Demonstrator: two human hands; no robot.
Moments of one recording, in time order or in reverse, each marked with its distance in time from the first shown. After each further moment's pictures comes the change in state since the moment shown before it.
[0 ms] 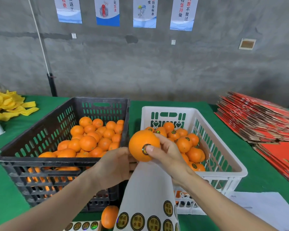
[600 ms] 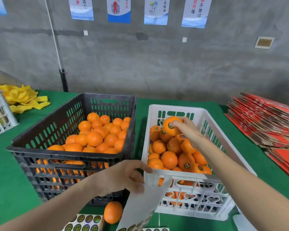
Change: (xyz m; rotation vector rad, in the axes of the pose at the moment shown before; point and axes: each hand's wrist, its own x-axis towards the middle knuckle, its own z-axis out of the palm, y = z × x) left_hand -0.015 -0.016 -0.004 0.644 -0.099 -0.048; right_hand 0.092 0.020 -0.098 -0.469 0.246 0.287
